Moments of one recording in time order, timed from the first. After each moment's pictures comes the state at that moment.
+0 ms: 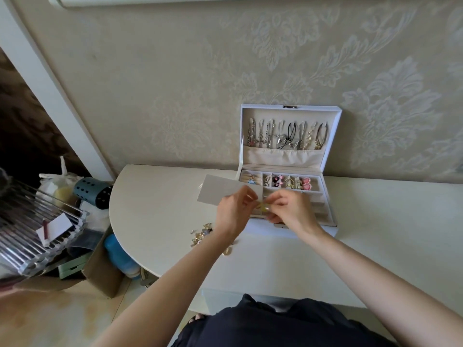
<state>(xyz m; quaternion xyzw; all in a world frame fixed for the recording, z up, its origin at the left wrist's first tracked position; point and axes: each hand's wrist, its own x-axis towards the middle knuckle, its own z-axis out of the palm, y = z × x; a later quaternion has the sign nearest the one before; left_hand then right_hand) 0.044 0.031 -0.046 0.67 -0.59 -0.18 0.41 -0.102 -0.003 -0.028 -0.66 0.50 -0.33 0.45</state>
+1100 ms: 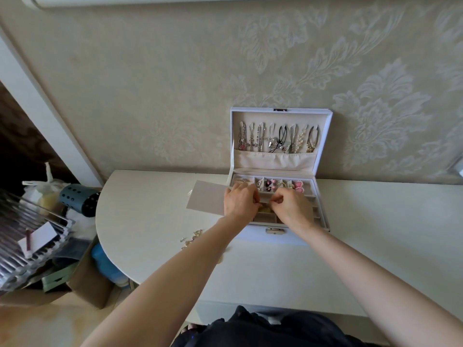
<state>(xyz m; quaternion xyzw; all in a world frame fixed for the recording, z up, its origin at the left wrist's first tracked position) 0.024 -0.028 -0.049 0.72 -0.66 -0.06 0.20 -0.109 -0.044 -0.045 -0.75 0.59 -0.23 0.18</state>
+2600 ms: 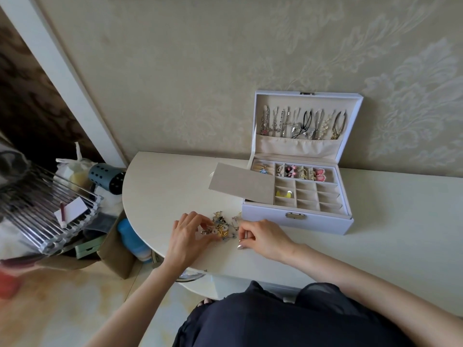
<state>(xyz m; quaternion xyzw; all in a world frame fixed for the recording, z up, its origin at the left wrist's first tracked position) 0.143 0.123 -0.115 0.73 -0.60 -0.06 0.32 -0.058 0.035 -0.087 -0.90 0.33 -0.07 0.29</state>
